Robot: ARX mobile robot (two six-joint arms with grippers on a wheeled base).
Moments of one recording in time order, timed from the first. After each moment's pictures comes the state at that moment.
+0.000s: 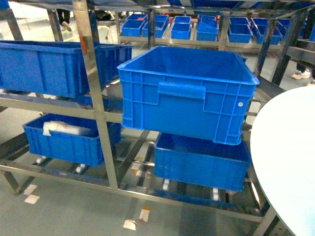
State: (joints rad) left arm 0.00 0.01 0.01 0.00 0.00 0.00; right arm -0.17 0.80 0.35 -0.02 -0.38 0.16
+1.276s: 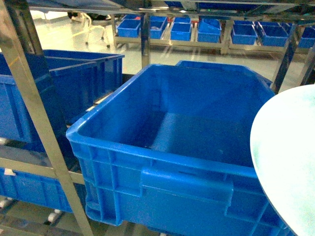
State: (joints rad) left arm 0.00 0.01 0.01 -0.01 0.00 0.00; right arm -0.17 0.81 0.35 -0.02 -0.38 0.16
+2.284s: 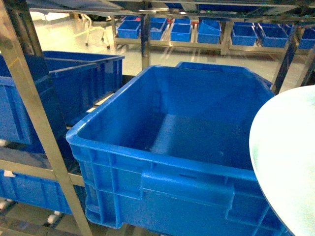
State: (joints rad) left arm 0.00 0.01 0.01 0.00 0.00 0.00; right arm -0.17 0.81 0.35 -0.02 -0.38 0.16
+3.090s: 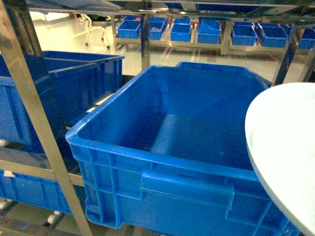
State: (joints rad) left arm 0.00 0.01 0.01 0.00 0.00 0.00; right arm -0.17 0.89 0.41 -0.06 -0.43 0.27
